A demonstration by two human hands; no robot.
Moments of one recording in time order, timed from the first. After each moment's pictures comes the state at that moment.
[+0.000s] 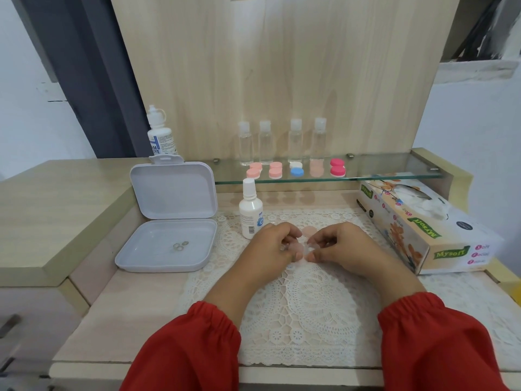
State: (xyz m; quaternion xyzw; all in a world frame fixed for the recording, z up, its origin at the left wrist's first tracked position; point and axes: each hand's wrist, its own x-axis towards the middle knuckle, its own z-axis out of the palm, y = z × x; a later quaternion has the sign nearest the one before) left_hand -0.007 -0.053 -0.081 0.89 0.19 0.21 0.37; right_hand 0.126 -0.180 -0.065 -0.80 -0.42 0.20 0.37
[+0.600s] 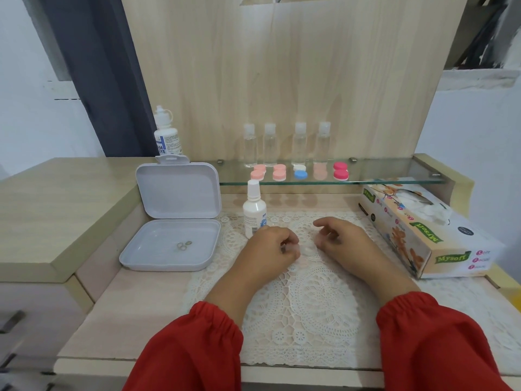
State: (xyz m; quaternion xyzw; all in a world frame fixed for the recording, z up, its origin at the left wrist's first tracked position) left_hand -0.009 -0.047 -0.082 0.90 0.19 0.21 0.32; right_hand 0.138 -0.173 -0.083 -0.80 -0.46 0.06 0.38
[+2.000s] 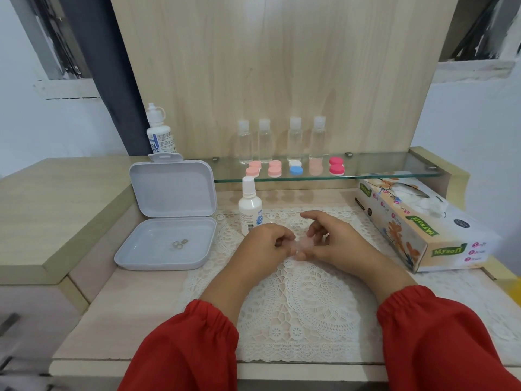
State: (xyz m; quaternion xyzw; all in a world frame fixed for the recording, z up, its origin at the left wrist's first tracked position) left_hand -0.014 -0.053 -0.071 0.90 0.20 0.20 0.34; right_hand 0.129 -0.172 -0.079 -0.75 -0.49 0.15 0.42
